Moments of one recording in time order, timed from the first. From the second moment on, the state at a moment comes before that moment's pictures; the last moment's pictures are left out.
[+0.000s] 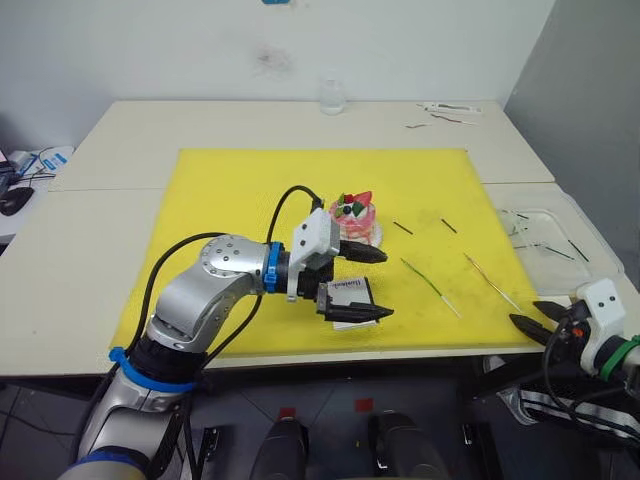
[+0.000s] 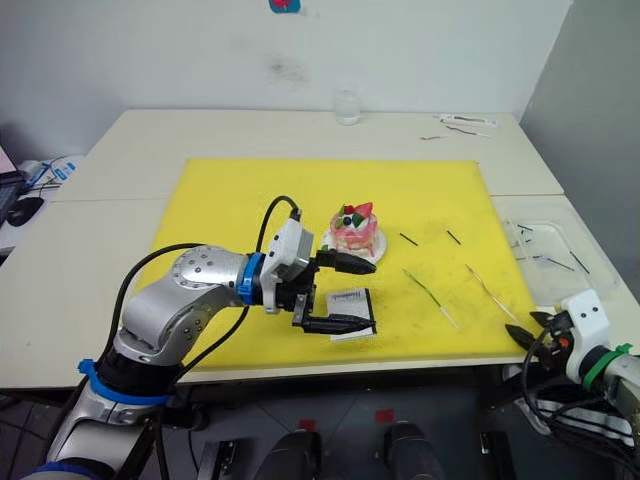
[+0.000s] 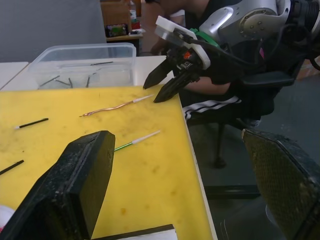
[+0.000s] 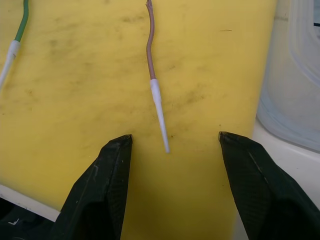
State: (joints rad) left arm -0.59 0.54 -0.24 -0.27 -0.50 0.55 -1.11; right arm 0.18 -0.74 -0.39 -0.21 0.41 0.55 0.73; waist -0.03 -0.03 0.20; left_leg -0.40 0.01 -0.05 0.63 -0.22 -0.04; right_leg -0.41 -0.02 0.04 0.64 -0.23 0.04
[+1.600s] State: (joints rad) left arm -0.70 -0.04 0.11 -0.02 -0.91 0.91 -0.49; right arm -0.27 -0.52 -0.13 -0.64 0.46 0.59 0.43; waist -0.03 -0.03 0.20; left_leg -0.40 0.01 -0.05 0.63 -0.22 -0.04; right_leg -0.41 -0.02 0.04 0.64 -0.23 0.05
